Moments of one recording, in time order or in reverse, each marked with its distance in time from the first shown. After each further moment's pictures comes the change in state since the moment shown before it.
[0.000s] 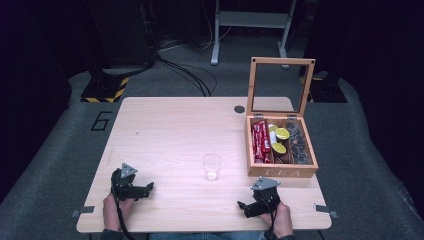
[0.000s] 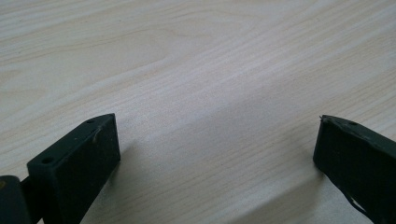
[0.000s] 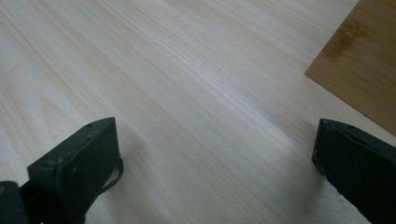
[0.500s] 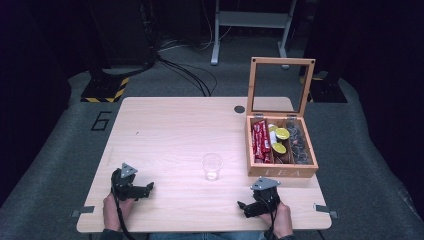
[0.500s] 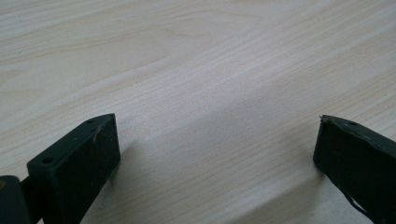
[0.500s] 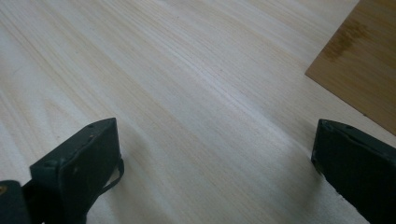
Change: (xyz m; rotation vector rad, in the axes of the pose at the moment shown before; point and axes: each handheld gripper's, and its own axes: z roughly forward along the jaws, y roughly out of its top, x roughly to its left) left arm 0.000 0.000 0.000 0.000 -0.001 0.001; right arm 0.001 0.001 -0.001 0.001 -0.003 0.009
